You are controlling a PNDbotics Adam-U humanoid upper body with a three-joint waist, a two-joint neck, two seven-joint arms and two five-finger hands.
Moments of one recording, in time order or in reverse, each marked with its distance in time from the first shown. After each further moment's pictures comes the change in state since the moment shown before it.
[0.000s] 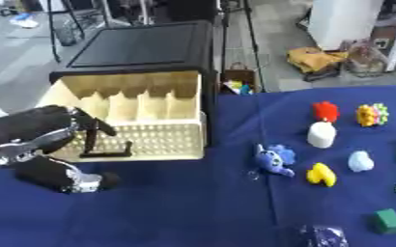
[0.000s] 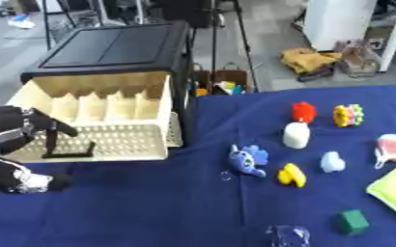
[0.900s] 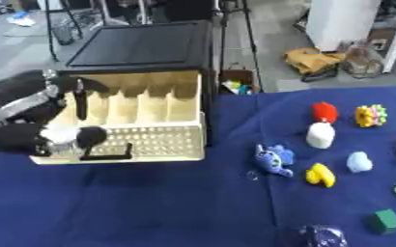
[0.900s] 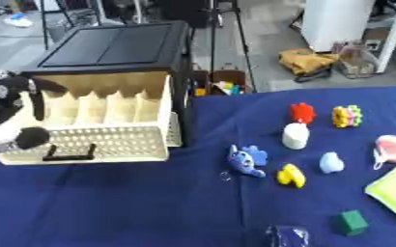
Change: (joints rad) left arm -0.048 -0.066 0.172 0.000 0.258 -0.008 0.158; right arm -0.008 -0.002 -0.010 0.000 0.000 0.000 0.000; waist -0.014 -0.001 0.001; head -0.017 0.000
